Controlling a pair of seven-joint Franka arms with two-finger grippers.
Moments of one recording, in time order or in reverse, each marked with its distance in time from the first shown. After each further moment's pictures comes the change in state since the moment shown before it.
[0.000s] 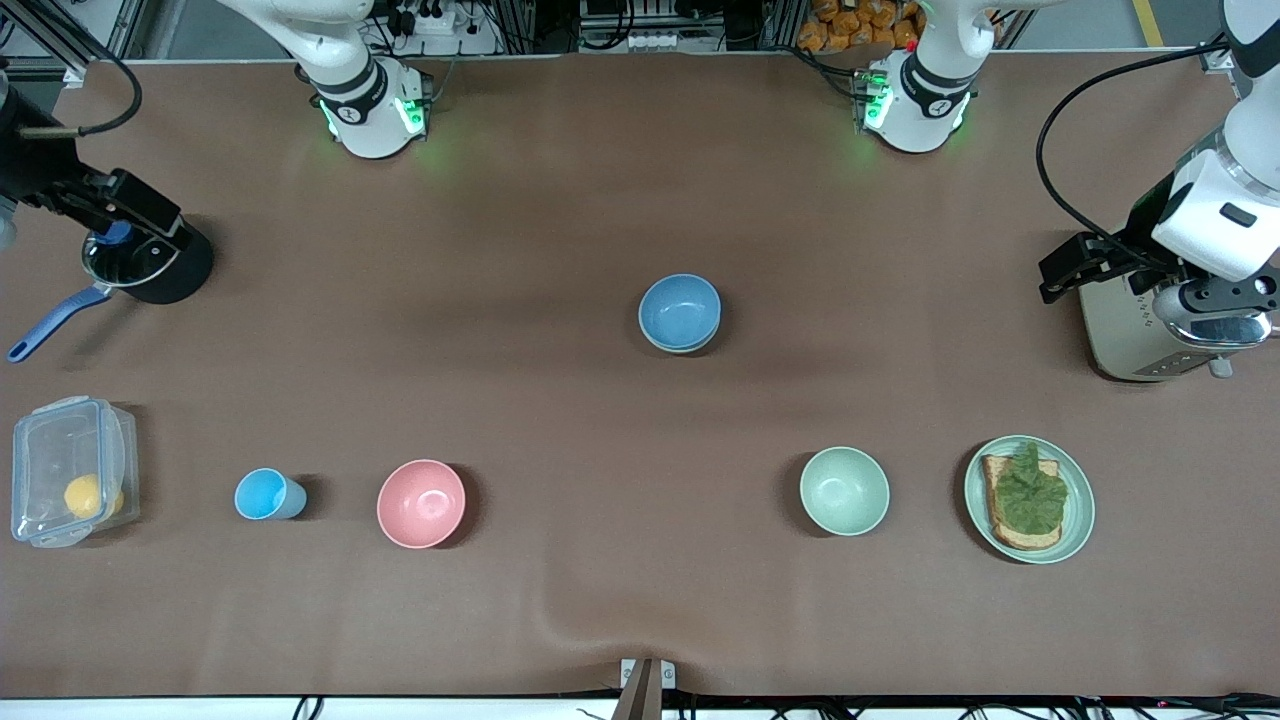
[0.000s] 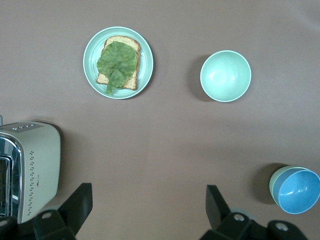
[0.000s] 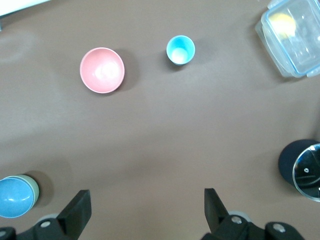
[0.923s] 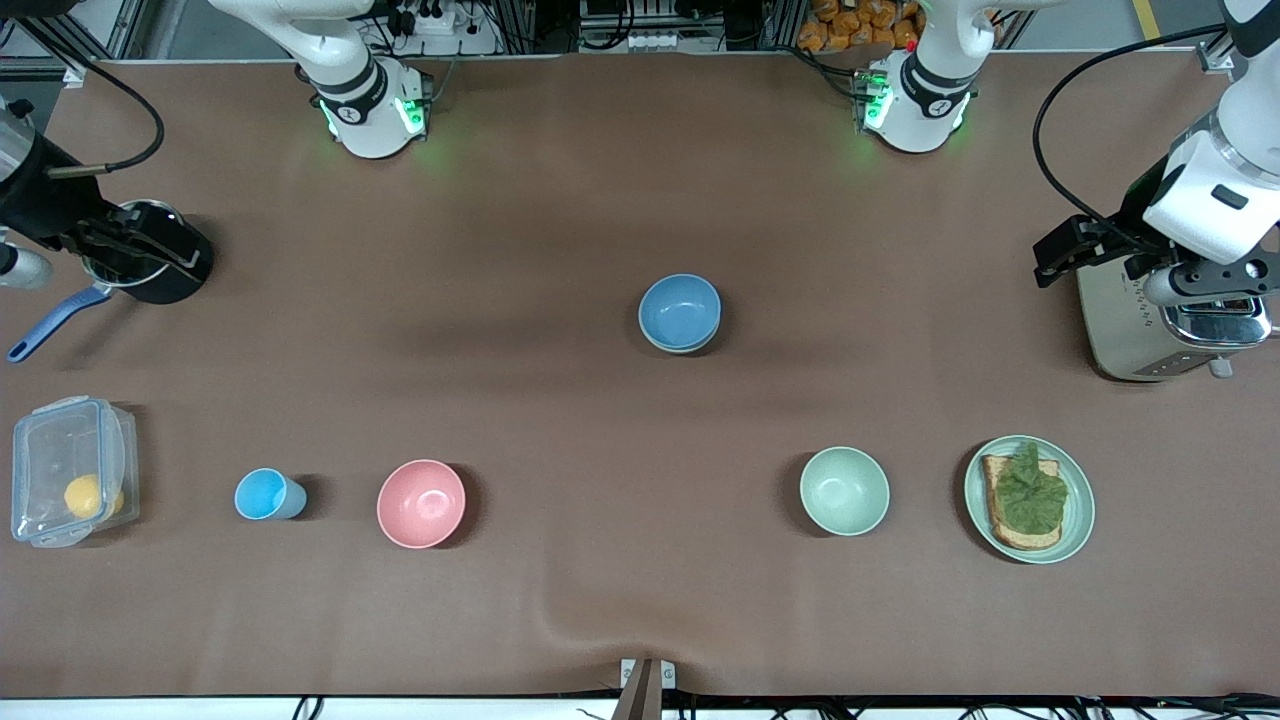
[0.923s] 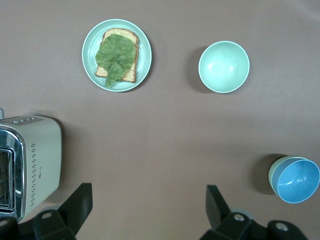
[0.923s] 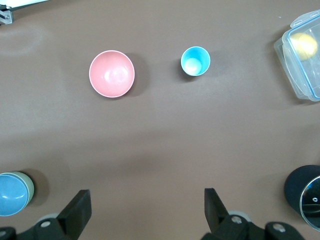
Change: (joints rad) left arm -0.024 -0.019 0.009 0.000 0.000 -0.036 0.000; right arm 0.132 0.057 -0.124 -0.009 -0.003 0.070 -0.081
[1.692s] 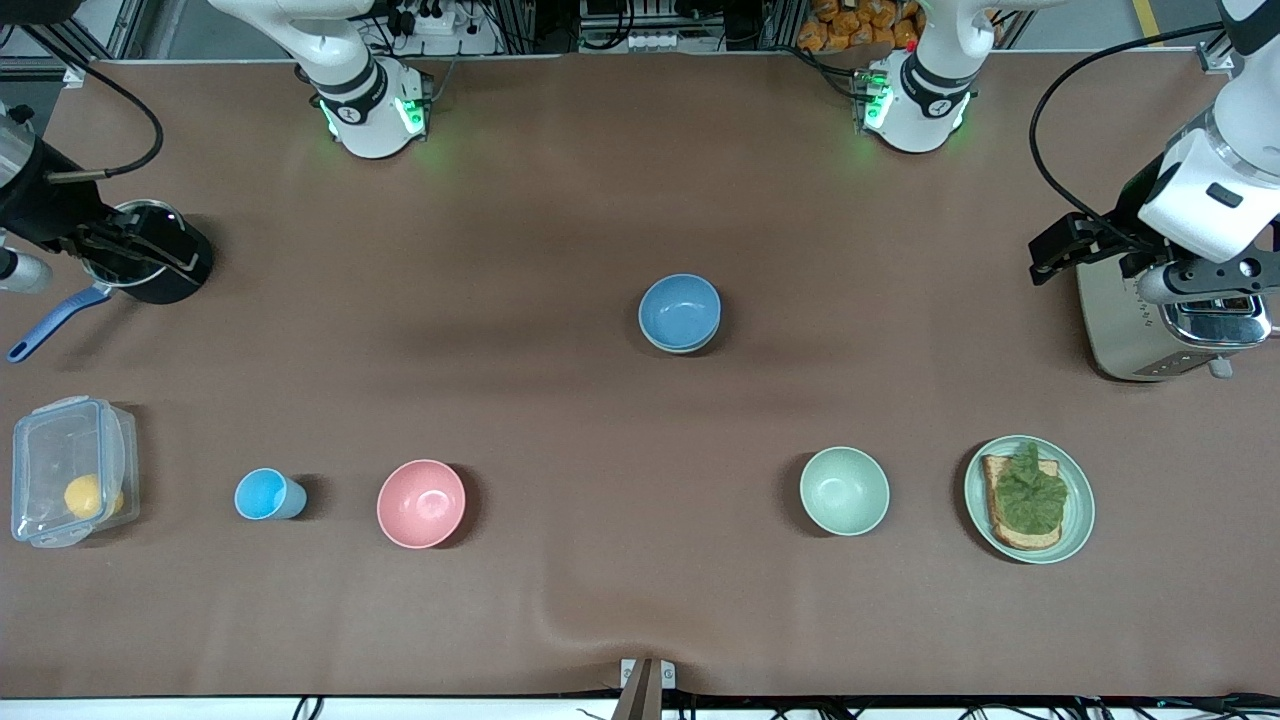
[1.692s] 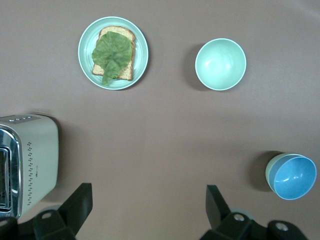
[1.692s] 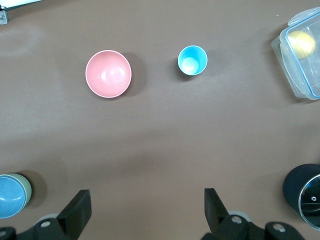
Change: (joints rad) left arm -0.005 -0.001 0.001 0.000 -0.016 -0.008 0.000; right arm 0.000 0.001 -0.009 -0.010 -0.003 0.006 0.000
